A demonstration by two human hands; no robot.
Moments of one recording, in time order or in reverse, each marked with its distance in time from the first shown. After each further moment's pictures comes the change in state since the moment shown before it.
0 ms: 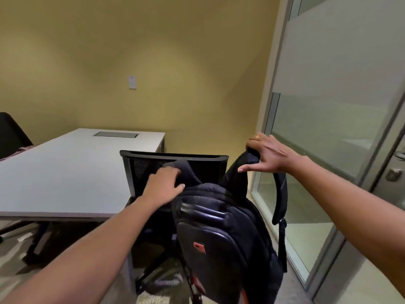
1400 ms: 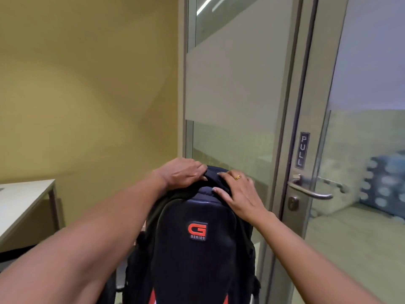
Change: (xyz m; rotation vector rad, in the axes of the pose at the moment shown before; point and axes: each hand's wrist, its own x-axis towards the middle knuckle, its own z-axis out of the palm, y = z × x) left_hand 0.302 0.359 0.043 0.235 0.123 1.060; right_hand -0.109 0.282 0.054 -0.070 0.266 0.587
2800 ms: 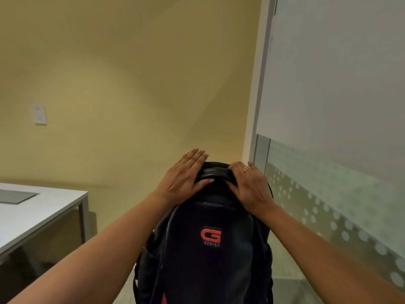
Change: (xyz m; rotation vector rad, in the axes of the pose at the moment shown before) left_hand 0.210 -0.395 0.340 -0.009 0.218 -0.724; right_hand 0.497 0.189 0.400 0.244 0.257 -0.453
